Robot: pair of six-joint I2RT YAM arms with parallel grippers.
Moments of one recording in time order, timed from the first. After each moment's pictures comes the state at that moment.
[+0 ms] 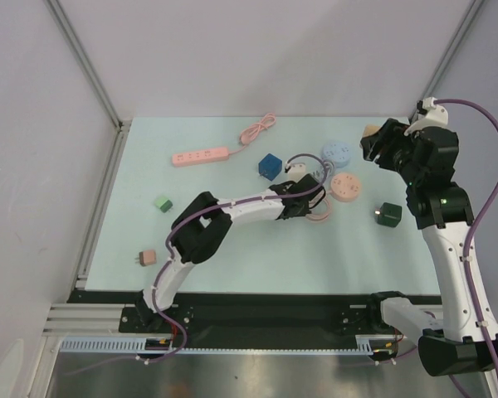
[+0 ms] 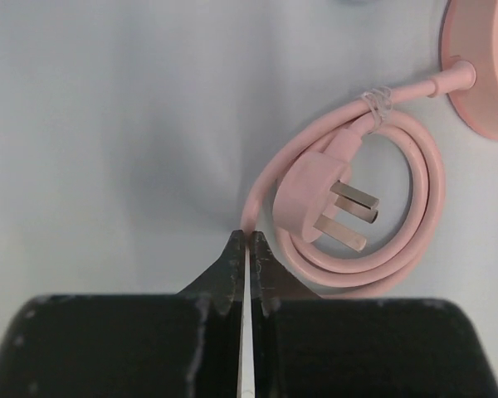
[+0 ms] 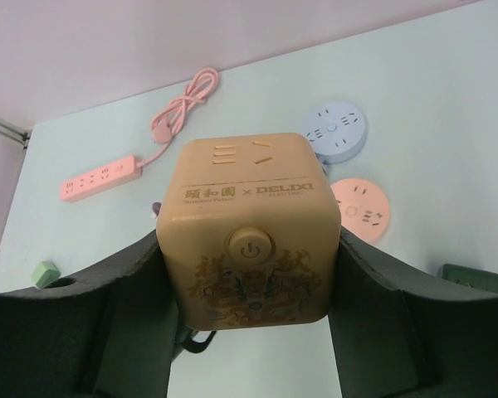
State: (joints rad) left arm -0.96 2.29 1.76 -0.40 -0.38 -0.85; right arm 0.09 1.02 1.32 -0.53 -0.01 0.36
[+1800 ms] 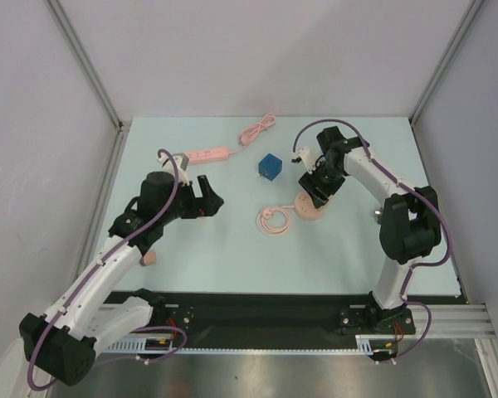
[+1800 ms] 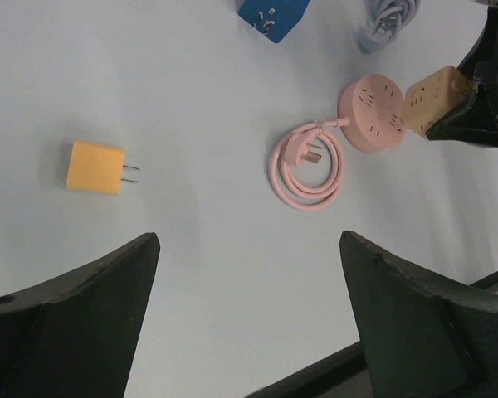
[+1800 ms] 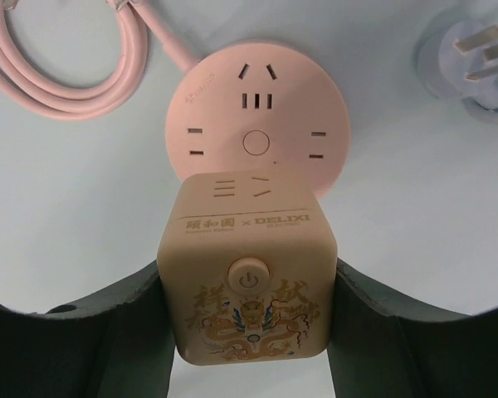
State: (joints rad) left arm -0.42 0.94 0.85 -0.44 0.09 -0.46; right arm 0.33 1.83 1.53 -1.00 -0.18 -0.56
